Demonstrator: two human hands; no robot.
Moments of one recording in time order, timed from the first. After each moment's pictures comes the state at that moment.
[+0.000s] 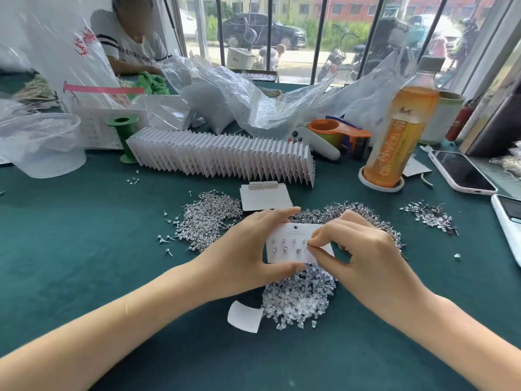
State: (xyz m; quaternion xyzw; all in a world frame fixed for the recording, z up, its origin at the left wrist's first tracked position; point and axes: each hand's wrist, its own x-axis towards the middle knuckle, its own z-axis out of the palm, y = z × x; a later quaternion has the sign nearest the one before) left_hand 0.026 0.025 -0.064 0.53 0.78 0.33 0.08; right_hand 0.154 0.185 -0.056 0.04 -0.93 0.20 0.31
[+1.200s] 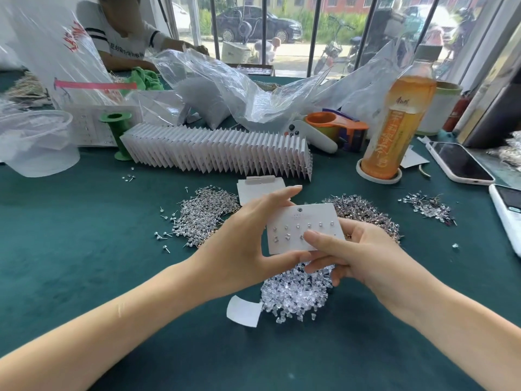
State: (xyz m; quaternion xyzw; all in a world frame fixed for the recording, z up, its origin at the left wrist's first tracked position) left_hand 0.034 0.023 -0.056 0.54 0.74 0.40 0.03; right_hand 0.158 0.171 -0.038 -0.20 -0.70 0.69 0.04
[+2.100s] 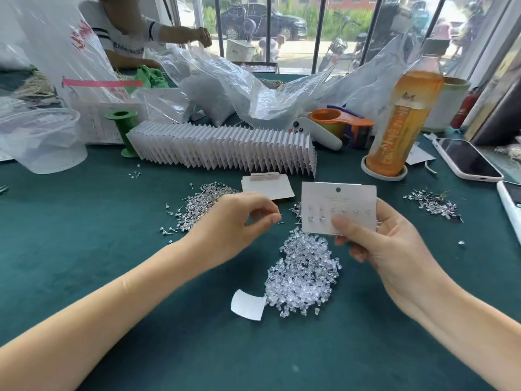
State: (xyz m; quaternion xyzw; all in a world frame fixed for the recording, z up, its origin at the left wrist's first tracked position) left_hand 0.005 0.023 -0.056 0.49 0.80 0.34 0.01; right_hand 0.162 0.182 -0.051 -0.18 -0.63 0.72 0.22
